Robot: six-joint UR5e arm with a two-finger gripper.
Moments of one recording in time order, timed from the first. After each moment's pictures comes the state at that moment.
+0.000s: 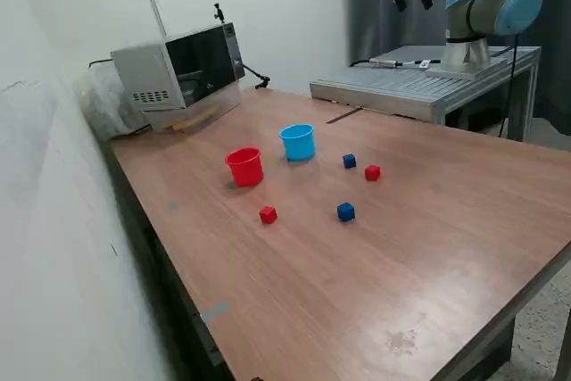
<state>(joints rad) -0.23 -1.76 1.92 -1.28 -1.59 3.06</state>
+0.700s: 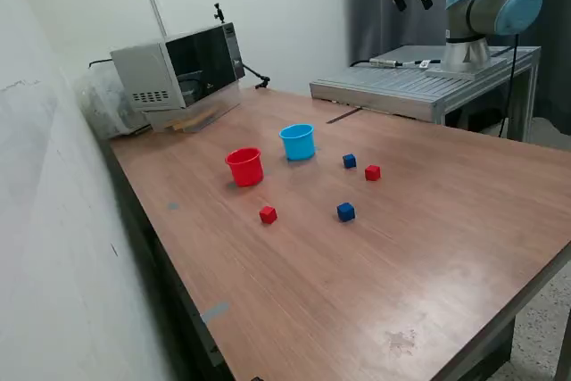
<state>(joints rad) -0.23 -1.76 1.92 -1.29 -1.60 3.05</state>
